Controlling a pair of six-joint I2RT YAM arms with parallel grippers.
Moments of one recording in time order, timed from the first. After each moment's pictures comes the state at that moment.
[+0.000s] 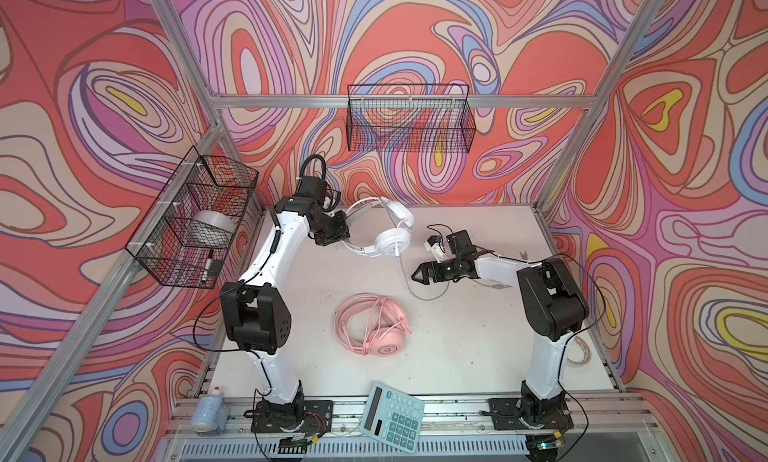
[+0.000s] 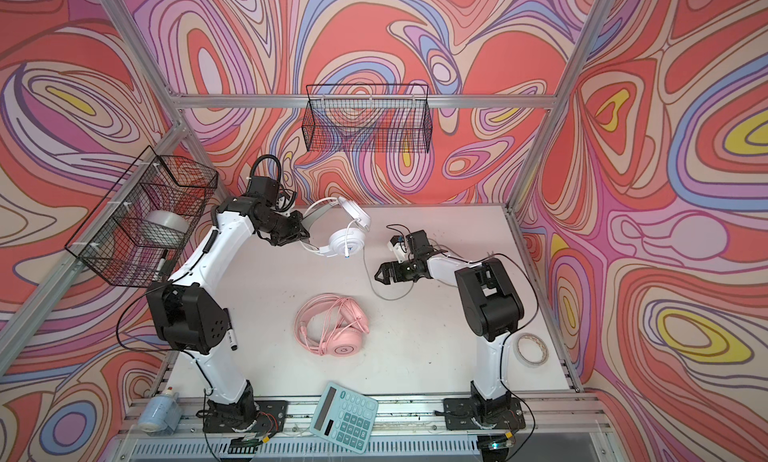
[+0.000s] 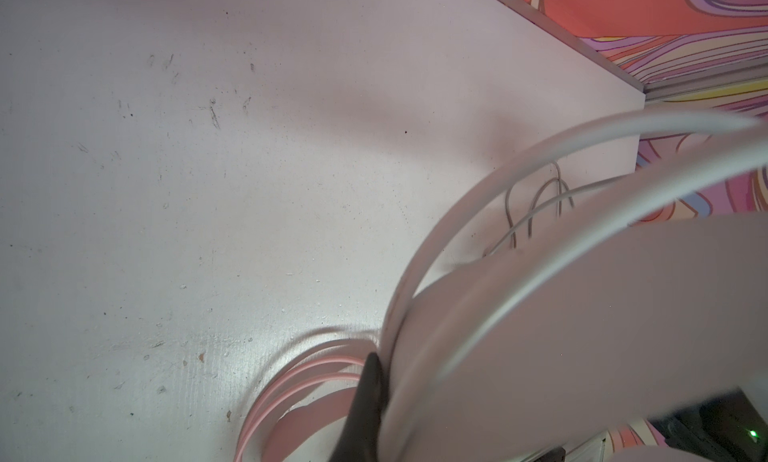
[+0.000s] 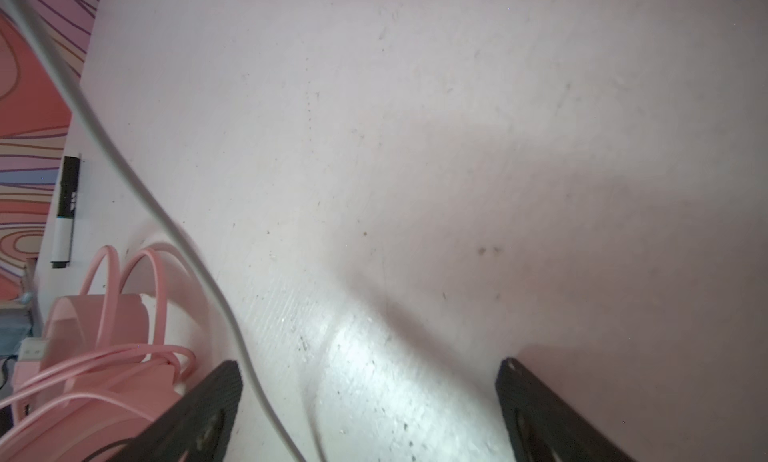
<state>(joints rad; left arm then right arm) -0.14 1.83 1.80 -1.03 0.36 -0.46 0.34 1.93 1.16 -0.22 -0.49 0.14</state>
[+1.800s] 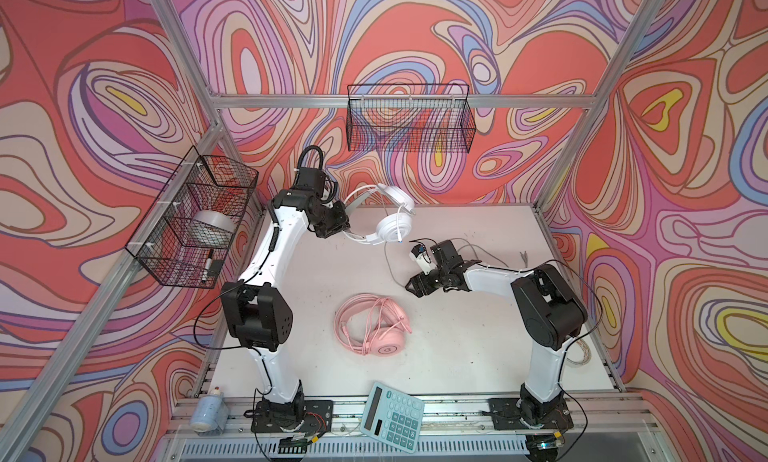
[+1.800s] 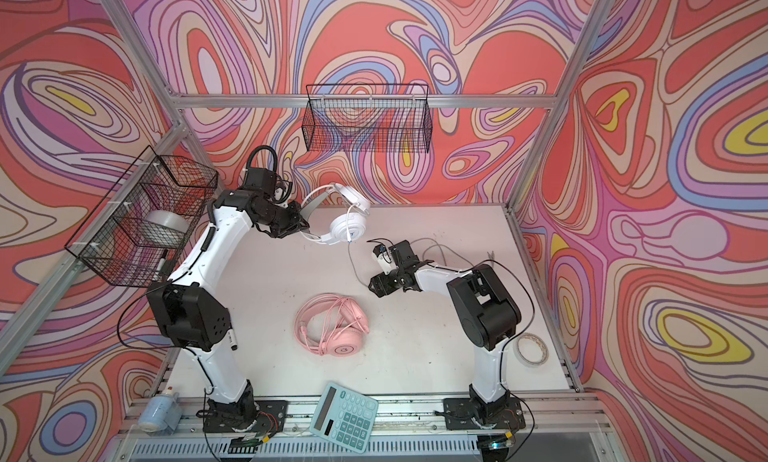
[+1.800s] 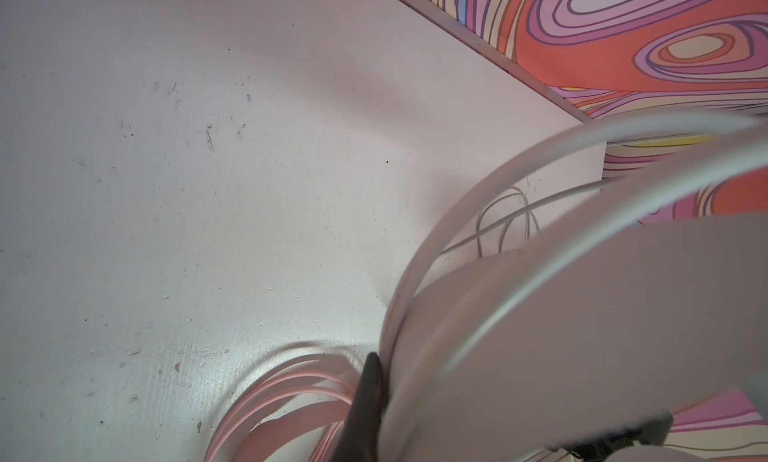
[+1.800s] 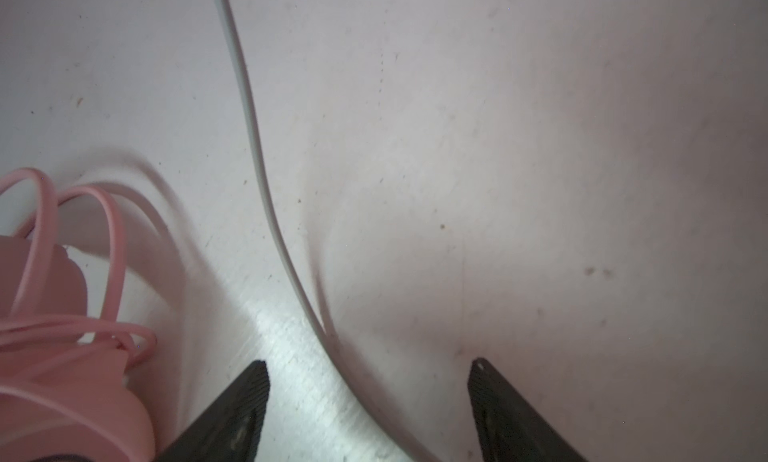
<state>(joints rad) -0.14 1.85 1.91 -1.05 0.36 -0.55 0.48 1.94 1.15 -0.14 -0.35 -0.01</state>
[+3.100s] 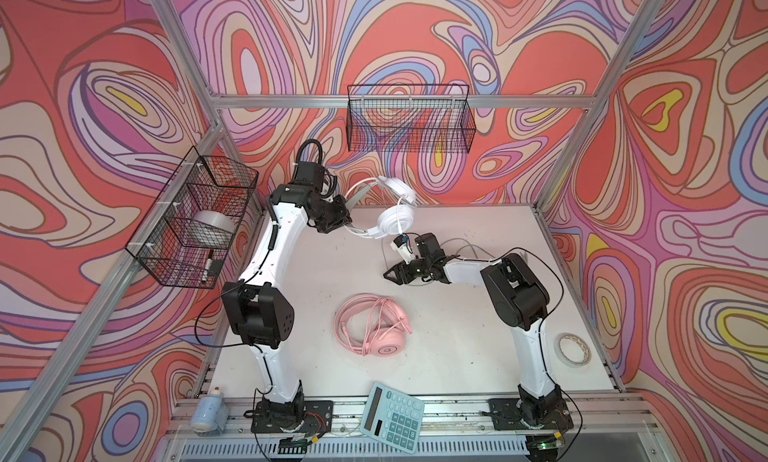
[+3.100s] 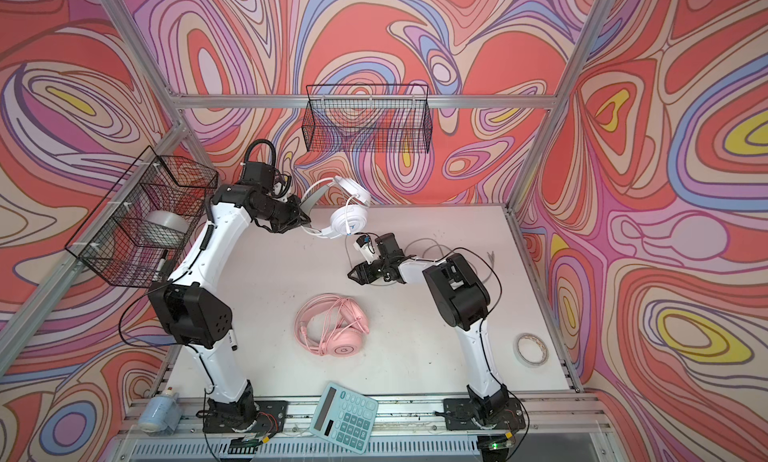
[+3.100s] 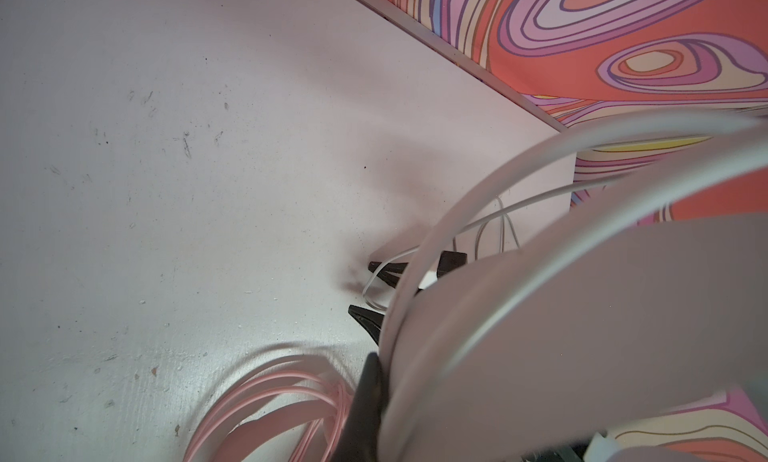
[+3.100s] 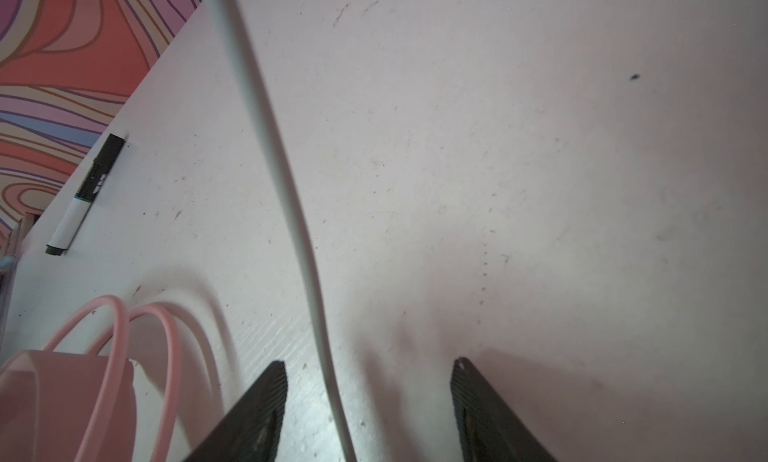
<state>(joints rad) -0.14 1.88 2.00 -1.08 0.40 -0.58 0.51 2.20 1.37 0.08 -0.57 0.09</state>
